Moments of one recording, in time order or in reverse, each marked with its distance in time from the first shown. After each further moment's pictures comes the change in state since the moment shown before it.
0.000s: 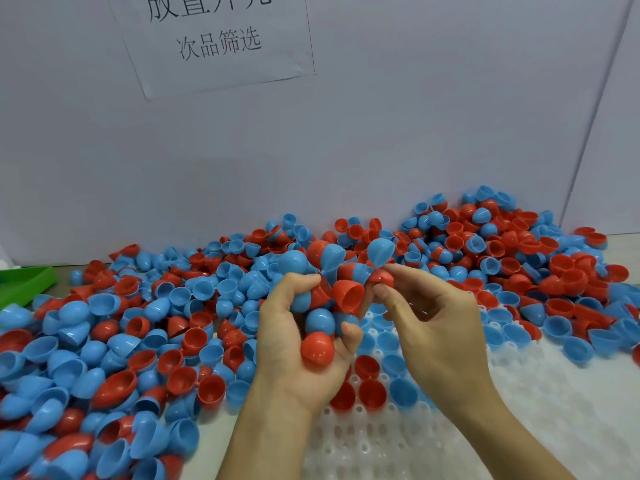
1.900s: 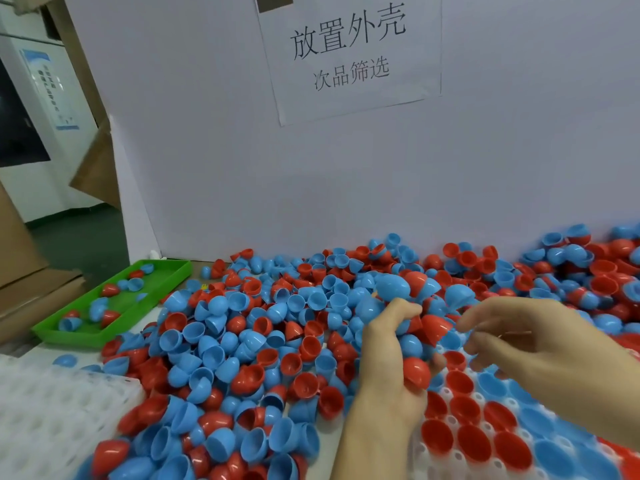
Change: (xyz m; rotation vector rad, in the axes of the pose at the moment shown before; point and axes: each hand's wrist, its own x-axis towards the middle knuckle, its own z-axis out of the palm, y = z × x) left_hand 0.018 0.028 -0.037 0.180 0.163 0.215; right_hand 0.030 -0.049 0.020 -0.398 -0.587 0.183
